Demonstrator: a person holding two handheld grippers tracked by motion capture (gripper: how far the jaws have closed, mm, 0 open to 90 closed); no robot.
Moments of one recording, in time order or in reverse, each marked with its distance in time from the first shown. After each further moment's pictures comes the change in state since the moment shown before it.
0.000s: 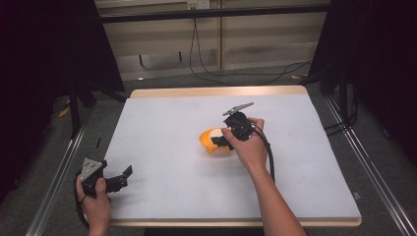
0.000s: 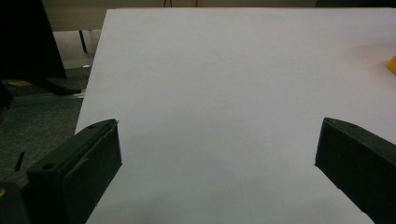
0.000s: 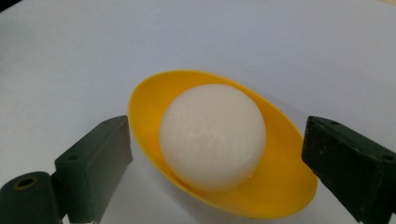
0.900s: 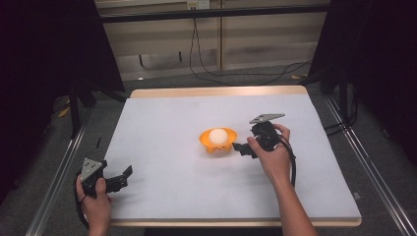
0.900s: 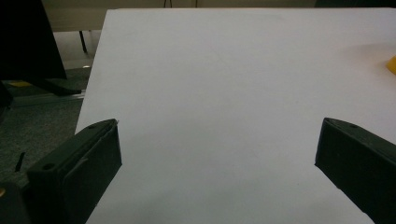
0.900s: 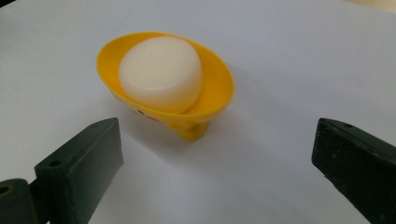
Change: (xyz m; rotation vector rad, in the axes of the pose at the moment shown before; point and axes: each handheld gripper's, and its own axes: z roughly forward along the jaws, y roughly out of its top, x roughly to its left) left arm 0.000 0.000 0.000 0.001 -0.001 0.003; right arm -0.028 -0.051 -0.049 -0.080 -0.061 0.029
